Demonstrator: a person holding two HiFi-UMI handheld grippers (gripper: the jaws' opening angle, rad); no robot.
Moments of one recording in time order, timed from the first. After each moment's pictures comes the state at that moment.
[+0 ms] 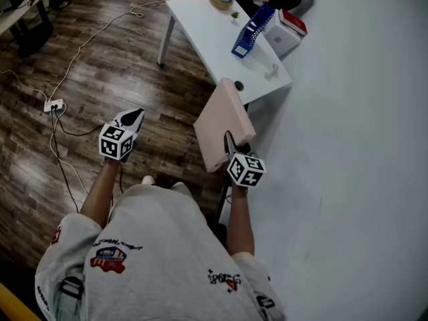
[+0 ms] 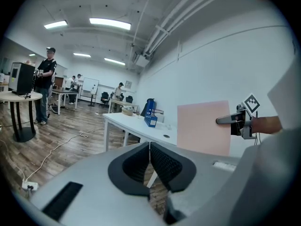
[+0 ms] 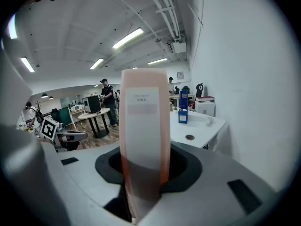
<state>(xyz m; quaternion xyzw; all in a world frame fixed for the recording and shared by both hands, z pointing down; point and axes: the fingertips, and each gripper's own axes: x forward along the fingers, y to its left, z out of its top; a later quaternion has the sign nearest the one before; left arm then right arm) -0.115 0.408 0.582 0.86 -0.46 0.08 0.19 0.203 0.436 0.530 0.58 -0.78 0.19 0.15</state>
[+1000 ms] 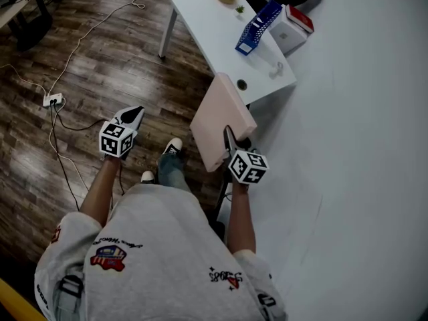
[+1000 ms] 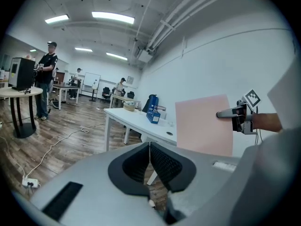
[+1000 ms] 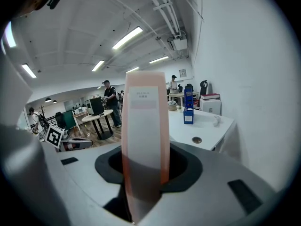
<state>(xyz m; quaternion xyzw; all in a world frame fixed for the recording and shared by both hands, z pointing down) -0.117 0.370 0.603 0.86 -0.46 0.10 0.21 0.189 0.389 0.526 0.56 -0.79 0.21 0.14</state>
